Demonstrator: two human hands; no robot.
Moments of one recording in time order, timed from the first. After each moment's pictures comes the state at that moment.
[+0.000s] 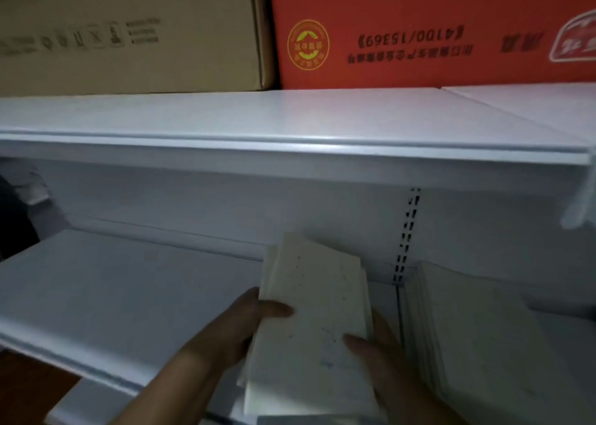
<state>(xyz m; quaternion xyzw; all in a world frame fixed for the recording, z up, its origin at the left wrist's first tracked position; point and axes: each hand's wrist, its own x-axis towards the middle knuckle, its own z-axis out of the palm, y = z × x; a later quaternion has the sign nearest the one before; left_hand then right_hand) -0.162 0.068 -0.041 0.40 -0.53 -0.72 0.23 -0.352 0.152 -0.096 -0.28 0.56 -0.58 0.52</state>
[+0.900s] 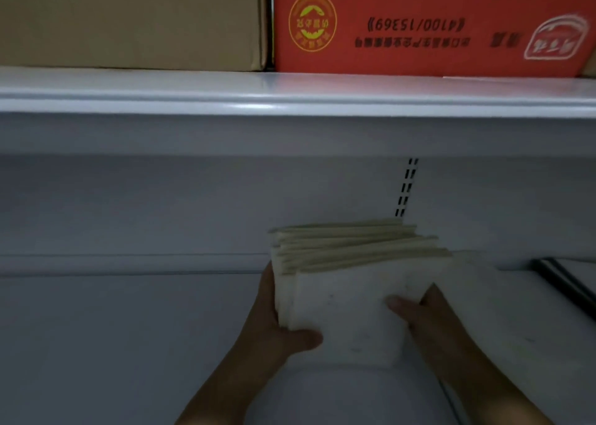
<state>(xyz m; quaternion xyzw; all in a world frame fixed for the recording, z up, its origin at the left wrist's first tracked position) -0.152 0.042 -0.060 0.25 -0.65 -0.64 0.32 -0.329 0.158 -0.045 -0.34 0.56 -0.69 0.31</state>
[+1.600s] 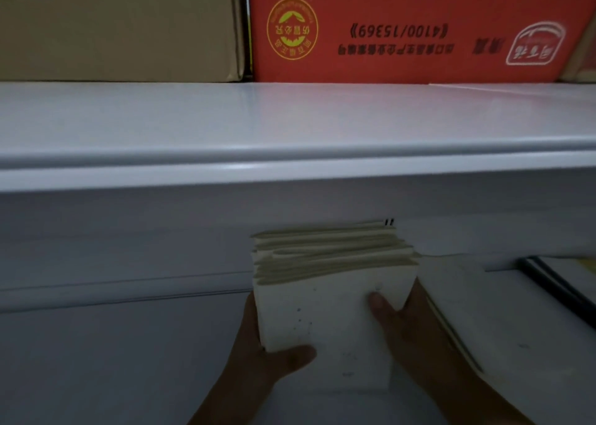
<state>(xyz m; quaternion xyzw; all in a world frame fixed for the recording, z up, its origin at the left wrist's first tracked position) -0.156 0.020 -0.082 0.23 -0.63 -0.66 0.32 -0.309 0.138 -0.027 -0.38 0.65 -0.64 0.12</state>
